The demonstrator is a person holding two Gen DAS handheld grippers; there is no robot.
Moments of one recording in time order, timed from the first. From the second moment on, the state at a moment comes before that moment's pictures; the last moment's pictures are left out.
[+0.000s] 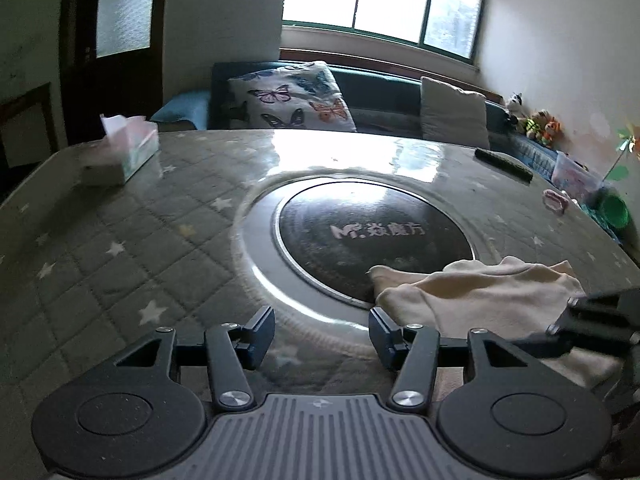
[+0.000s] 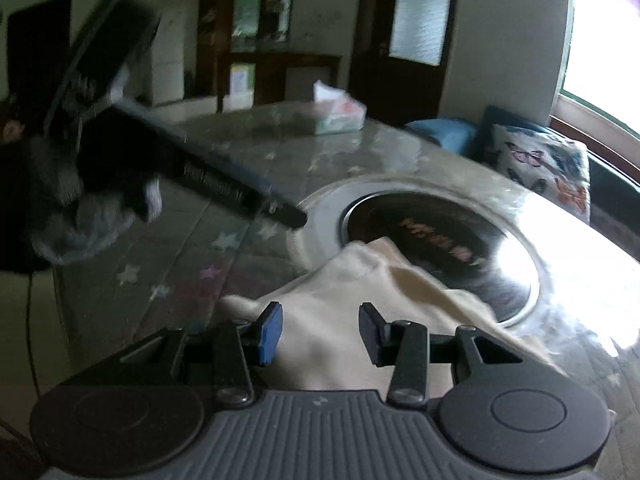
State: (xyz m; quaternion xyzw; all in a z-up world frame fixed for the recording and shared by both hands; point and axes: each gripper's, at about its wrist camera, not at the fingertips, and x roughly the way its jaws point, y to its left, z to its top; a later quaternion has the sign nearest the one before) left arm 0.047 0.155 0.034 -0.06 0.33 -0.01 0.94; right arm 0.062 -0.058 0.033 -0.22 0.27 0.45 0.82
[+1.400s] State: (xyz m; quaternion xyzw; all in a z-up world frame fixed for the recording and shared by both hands) left arm 0.088 0.146 -0.001 -0.36 0.43 -0.07 0.83; right arm 0.035 -0.085 0.062 -0.19 0.25 0.49 0.81
